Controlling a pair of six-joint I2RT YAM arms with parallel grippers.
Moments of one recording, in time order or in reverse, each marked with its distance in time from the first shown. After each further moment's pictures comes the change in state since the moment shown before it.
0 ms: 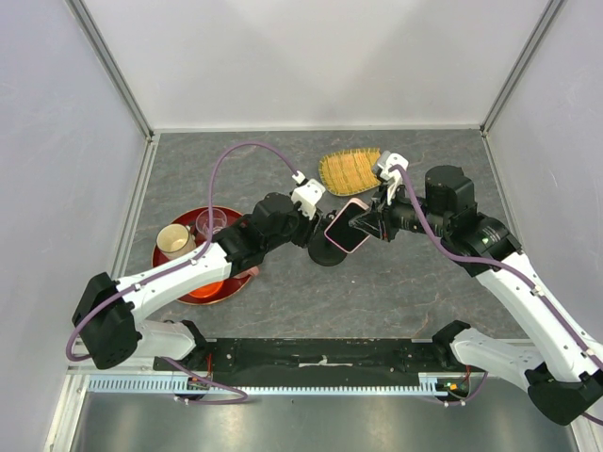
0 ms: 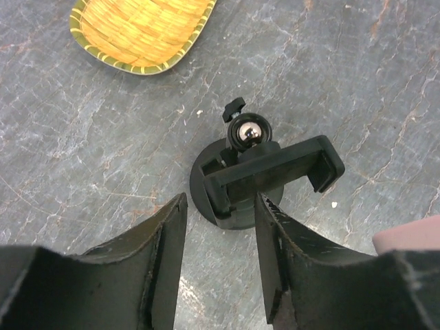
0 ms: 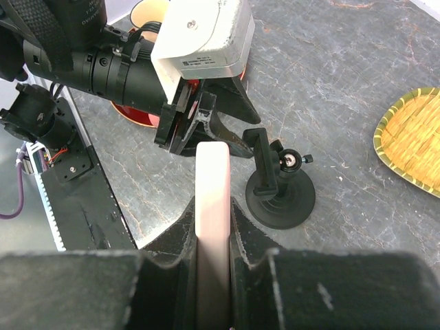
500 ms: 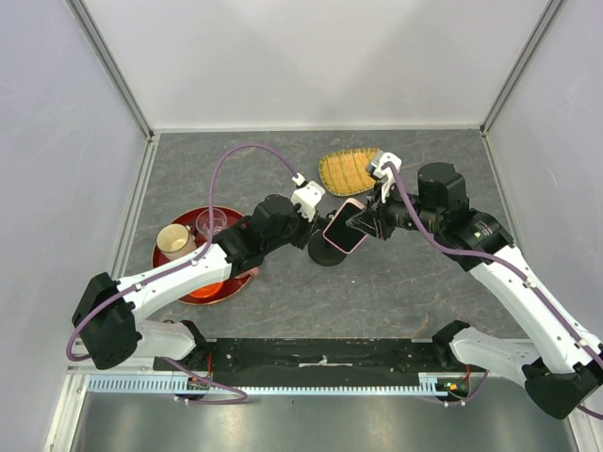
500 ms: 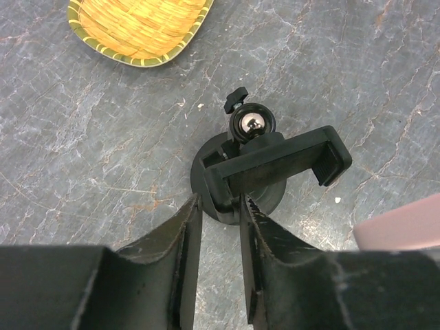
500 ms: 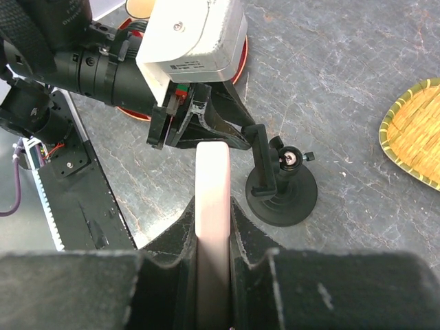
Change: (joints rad) left arm 0.000 -0.001 -0.016 -0.010 -0.005 0.000; right arm 0.000 0.036 0.002 0.000 -0.005 -0.005
